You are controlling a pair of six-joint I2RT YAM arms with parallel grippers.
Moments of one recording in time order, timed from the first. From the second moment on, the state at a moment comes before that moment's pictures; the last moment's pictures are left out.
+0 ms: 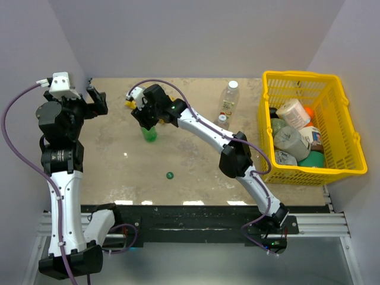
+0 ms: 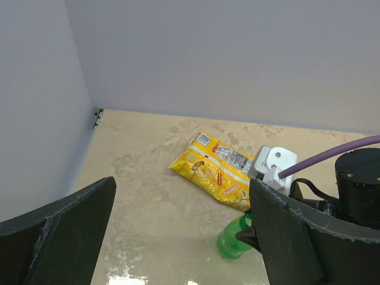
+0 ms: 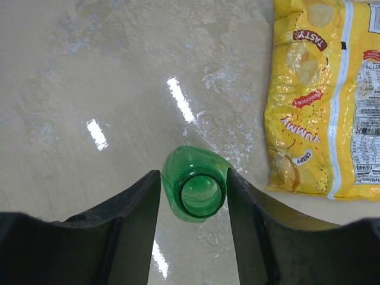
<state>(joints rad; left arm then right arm) 0.18 0.89 1.18 -0.32 0.15 -0.12 0.88 2.46 2.46 -0.63 -0.12 -0.15</state>
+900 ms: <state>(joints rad) 0.16 0.89 0.81 -0.34 0.94 0.45 0.76 1.89 2.17 -0.63 -0.39 -0.13</state>
